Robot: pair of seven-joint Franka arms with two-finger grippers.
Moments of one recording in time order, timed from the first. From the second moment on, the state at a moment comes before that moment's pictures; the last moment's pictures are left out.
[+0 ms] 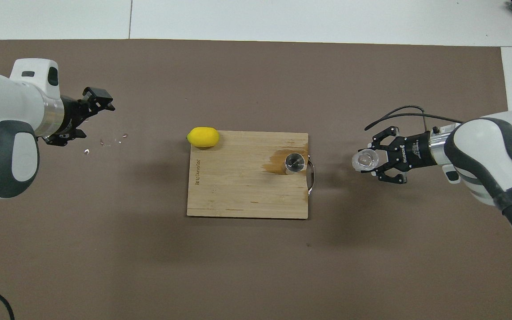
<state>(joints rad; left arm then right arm) 0.08 0.11 -0.21 -1.90 -0.06 2.19 -0.63 -0.12 0.23 0.09 -2.03 0.79 2.03 1.04</state>
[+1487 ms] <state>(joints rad) -0.02 -0.05 -0.05 -1.63 -0.01 1.53 -0.06 0.19 0.21 0.09 -1.89 0.42 2.15 1.50</state>
